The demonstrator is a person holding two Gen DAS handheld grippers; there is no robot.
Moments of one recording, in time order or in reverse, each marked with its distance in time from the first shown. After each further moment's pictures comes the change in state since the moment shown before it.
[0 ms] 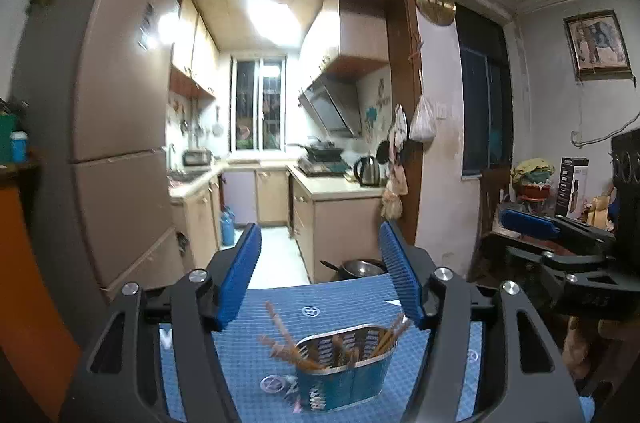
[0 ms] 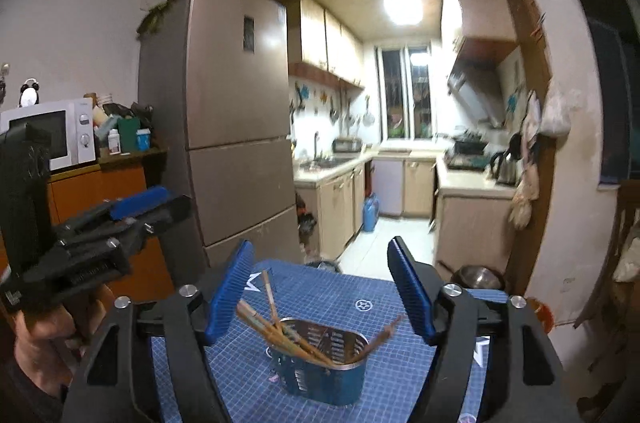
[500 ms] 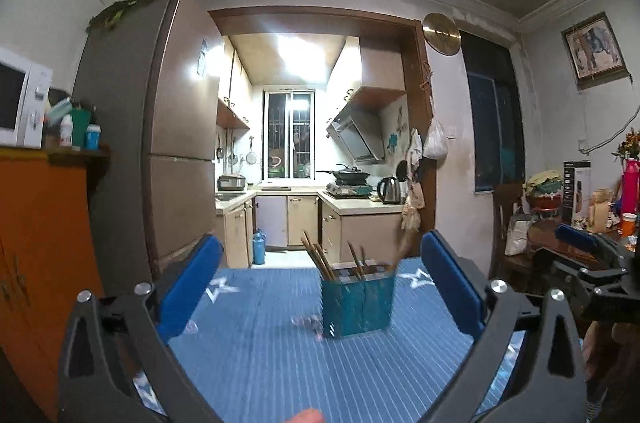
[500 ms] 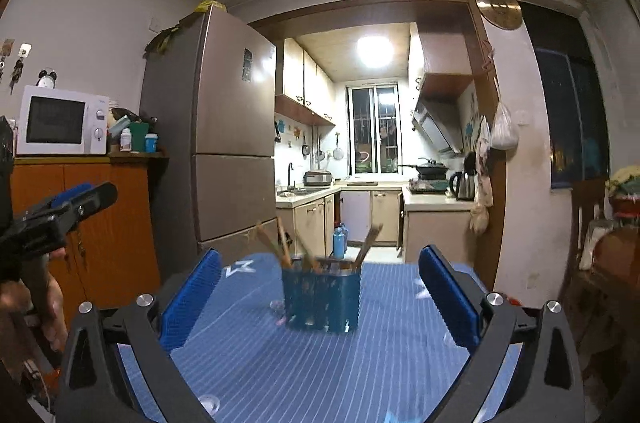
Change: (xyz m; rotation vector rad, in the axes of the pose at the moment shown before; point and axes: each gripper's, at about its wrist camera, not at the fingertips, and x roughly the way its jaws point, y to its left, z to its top) left arm -0.168 -0.017 -0.115 -0.012 -0.119 0.101; right arm -0.158 0.069 -0.150 0.007 -0.128 -0.117
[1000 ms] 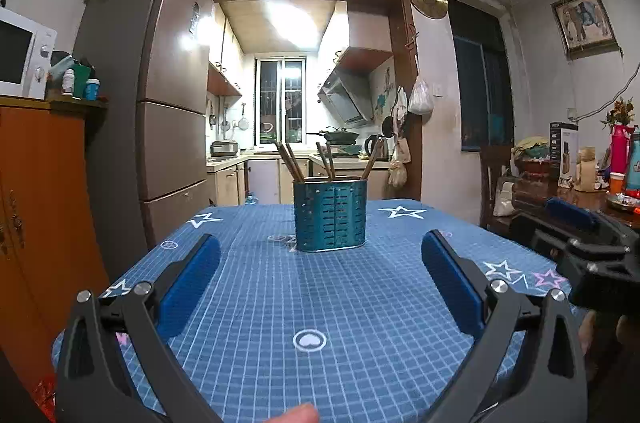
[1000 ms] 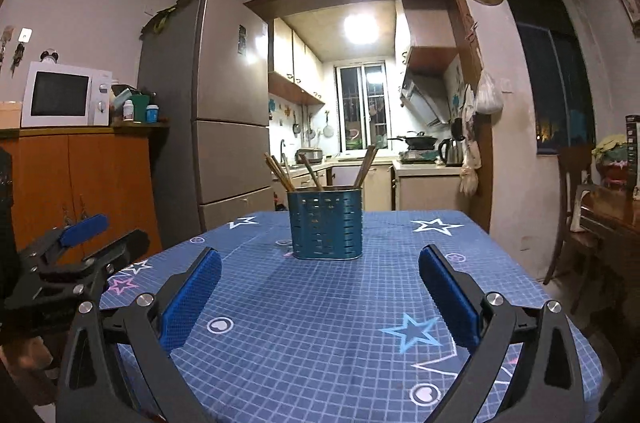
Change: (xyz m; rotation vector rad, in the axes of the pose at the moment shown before) left arm -0.036 -0.031 -0.102 0.010 0.104 -0.013; right arm -0.047 0.024 -0.088 0.037 0.056 -0.045
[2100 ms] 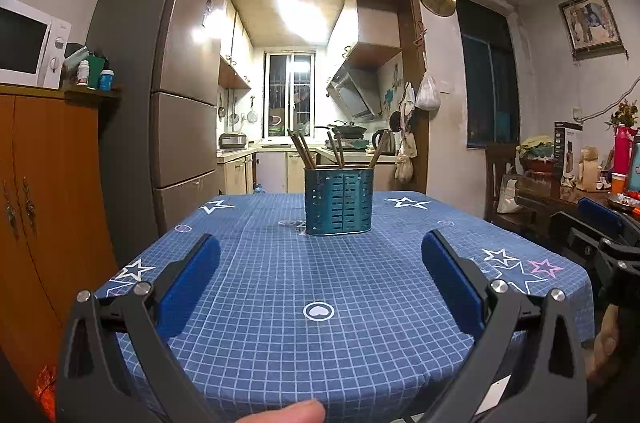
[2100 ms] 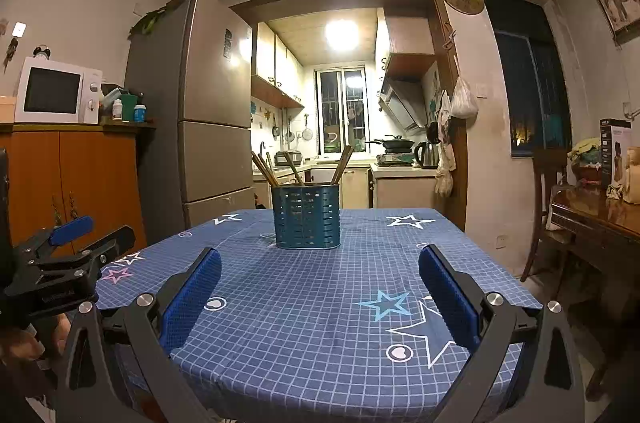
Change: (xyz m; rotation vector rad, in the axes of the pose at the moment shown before) left arm -0.030 0.009 -0.015 -0.019 0.024 0.027; right arm -0.046 0.013 -0.015 -0.013 -0.014 -0.084
